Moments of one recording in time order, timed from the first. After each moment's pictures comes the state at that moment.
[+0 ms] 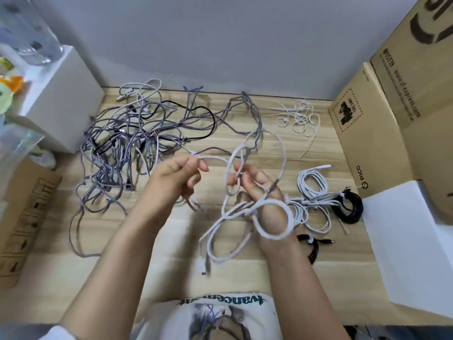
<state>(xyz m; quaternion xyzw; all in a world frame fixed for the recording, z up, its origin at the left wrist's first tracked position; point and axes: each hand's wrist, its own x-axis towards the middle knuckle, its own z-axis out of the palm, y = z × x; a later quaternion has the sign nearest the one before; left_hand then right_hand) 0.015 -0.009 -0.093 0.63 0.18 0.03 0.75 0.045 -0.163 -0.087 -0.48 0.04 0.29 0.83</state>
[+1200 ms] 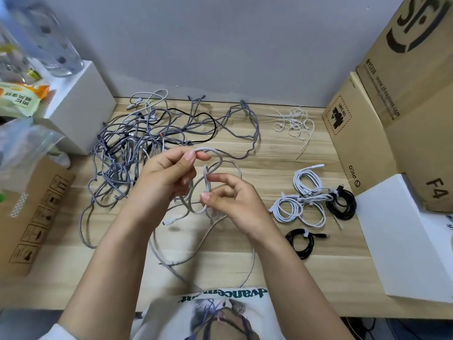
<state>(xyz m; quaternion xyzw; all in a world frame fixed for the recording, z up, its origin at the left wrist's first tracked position) -0.020 -0.021 -0.055 0.63 0.14 0.07 0.77 0.021 -0.159 -0.090 -0.64 -0.11 0.32 0.69</state>
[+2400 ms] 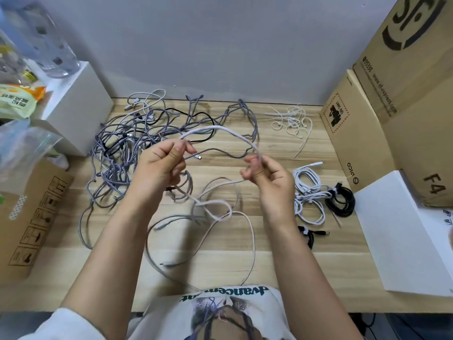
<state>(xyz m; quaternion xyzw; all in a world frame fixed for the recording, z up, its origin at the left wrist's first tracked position) -0.001 -0.001 -0.077 0.65 0.15 0.11 0.74 0.044 -0.177 -0.093 -0.64 -0.04 0.06 0.77</state>
